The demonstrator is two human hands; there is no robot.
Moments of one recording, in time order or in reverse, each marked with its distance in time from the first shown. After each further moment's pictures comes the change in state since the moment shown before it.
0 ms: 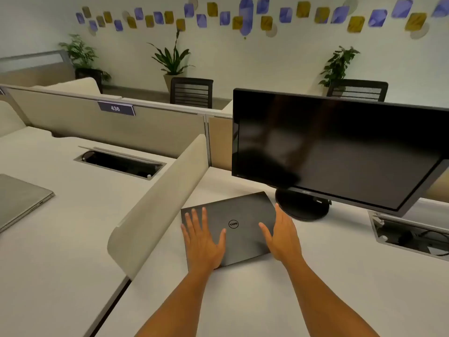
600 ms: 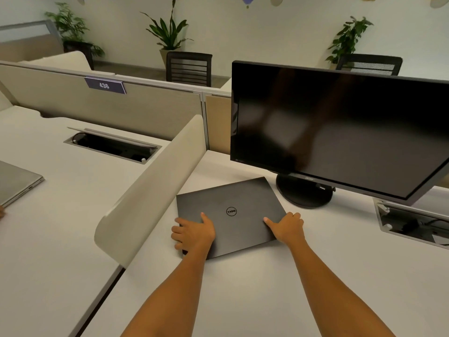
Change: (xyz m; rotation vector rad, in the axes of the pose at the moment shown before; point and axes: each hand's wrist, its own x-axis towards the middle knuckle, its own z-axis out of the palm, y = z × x) left_hand 0.034 0.009 0.020 -0.147 -0.214 -0.886; right_hand 0.032 0.025 0.007 -0.136 -0.218 0.453
